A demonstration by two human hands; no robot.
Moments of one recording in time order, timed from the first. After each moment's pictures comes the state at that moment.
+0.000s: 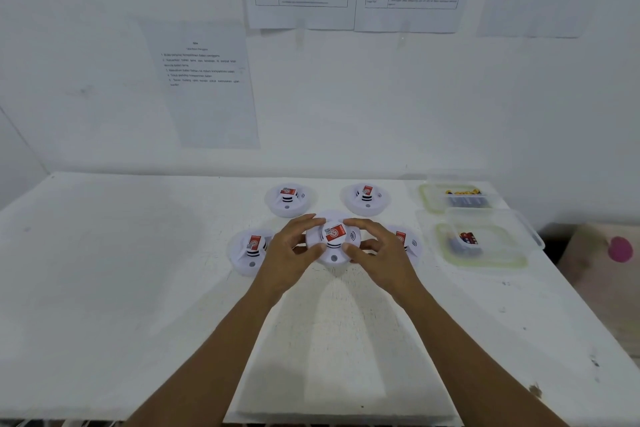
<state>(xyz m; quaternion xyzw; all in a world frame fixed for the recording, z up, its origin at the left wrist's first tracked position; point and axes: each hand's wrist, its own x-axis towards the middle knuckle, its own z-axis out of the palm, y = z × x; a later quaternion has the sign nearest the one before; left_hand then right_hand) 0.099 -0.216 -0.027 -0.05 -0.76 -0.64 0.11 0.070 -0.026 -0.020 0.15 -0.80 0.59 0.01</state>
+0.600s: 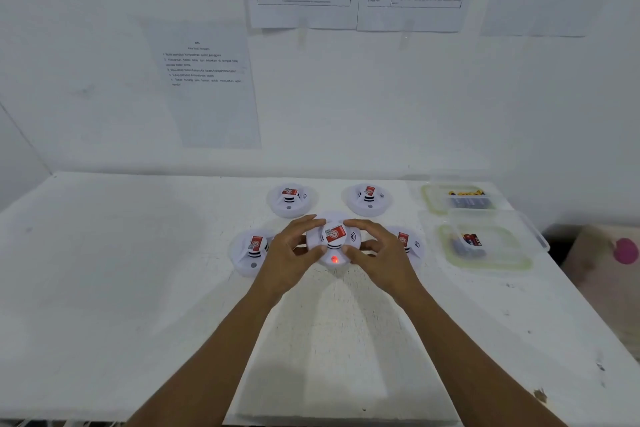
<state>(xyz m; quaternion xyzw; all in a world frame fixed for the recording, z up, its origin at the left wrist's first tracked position) 0.096 -0.219 -0.030 -0.05 -0.77 -0.63 0.12 0.068 -0.029 -0.022 0.16 -0.80 0.58 0.01</state>
